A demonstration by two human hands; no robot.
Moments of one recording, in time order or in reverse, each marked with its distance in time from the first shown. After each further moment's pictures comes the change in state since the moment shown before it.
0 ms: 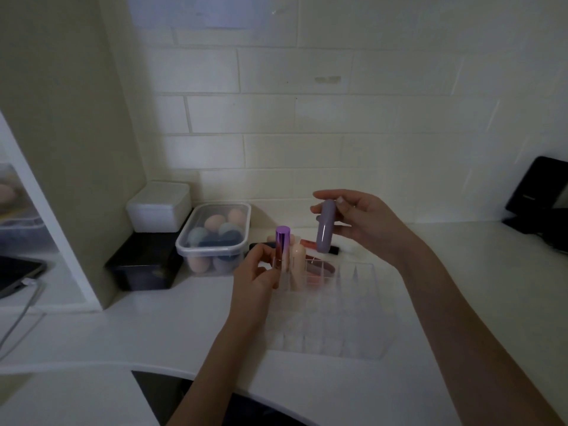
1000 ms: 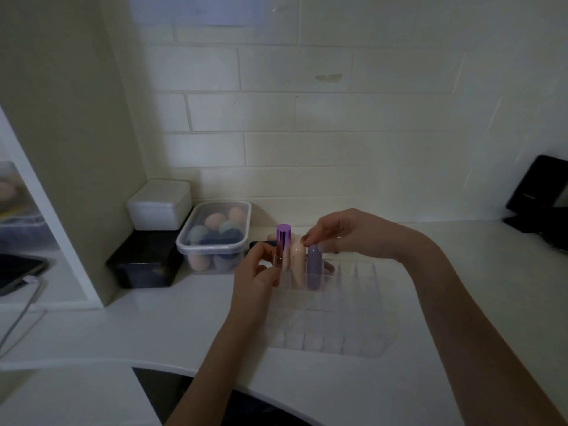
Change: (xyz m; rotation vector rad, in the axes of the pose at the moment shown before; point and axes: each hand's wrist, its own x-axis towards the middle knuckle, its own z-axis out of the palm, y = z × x) left_hand 0.002 0.000 0.000 -0.045 -0.009 0.048; right_hand 0.000 -0.010 0.006 -0.658 -0.292 0.141
